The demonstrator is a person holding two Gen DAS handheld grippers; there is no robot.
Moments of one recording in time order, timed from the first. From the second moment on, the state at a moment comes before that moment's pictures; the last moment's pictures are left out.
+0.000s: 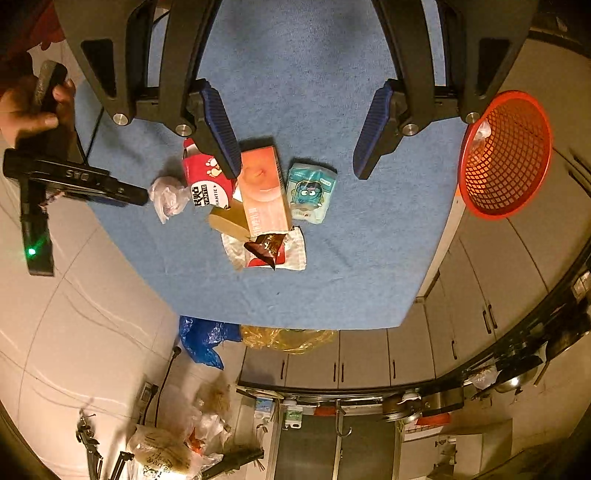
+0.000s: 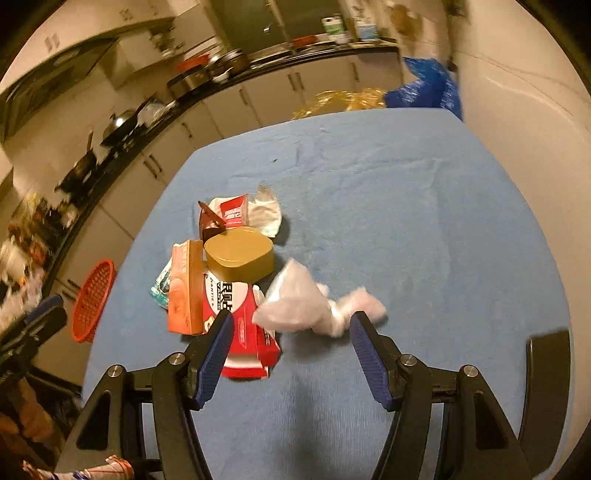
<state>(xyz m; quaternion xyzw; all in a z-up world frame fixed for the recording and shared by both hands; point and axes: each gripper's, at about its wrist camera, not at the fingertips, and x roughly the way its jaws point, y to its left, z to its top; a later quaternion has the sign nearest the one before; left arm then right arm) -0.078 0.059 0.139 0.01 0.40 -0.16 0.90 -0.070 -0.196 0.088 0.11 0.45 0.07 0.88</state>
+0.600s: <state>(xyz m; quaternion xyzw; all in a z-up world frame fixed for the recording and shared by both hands) -0.040 0.031 0.112 0.01 0.45 -0.18 0.88 -0.065 -0.199 0.098 0.09 0.44 0.08 0.89</state>
